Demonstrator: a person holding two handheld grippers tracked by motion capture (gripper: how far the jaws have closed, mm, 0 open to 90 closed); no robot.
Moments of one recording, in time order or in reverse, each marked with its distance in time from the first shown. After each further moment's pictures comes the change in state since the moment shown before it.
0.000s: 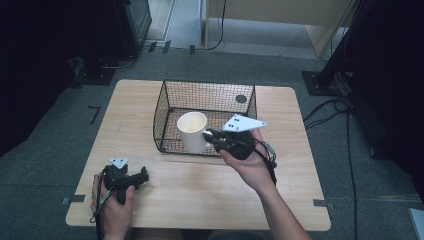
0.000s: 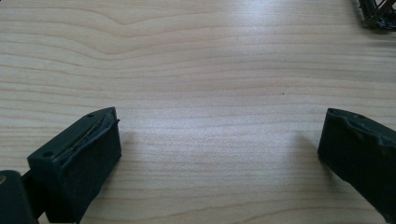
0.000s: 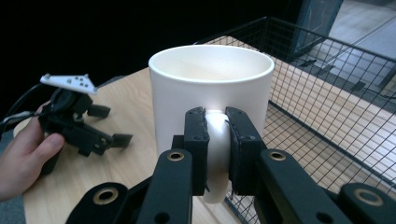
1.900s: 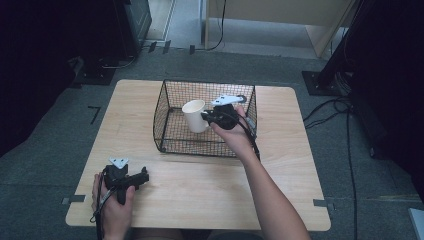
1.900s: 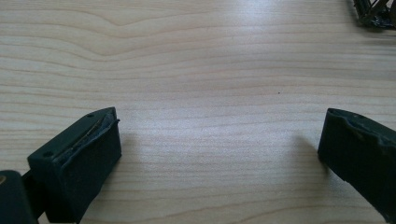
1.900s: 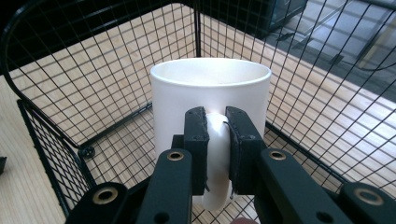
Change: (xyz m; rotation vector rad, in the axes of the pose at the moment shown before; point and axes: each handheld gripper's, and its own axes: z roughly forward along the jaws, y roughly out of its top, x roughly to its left) left arm -0.001 0.000 0.000 -0.002 -0.011 0.008; right arm -0.085 -0.015 0.113 0.100 -0.086 0.034
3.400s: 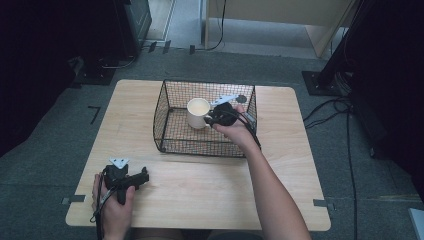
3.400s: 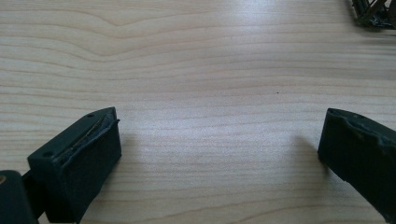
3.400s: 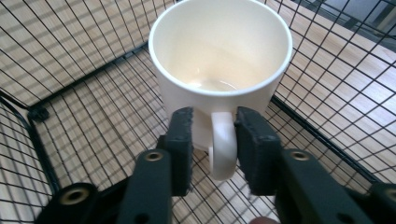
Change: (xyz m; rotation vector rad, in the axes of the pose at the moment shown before) left arm 0.000 0.000 0.000 0.000 -0.002 0.004; right arm -0.030 -0.016 0.034 0.152 0.013 -0.023
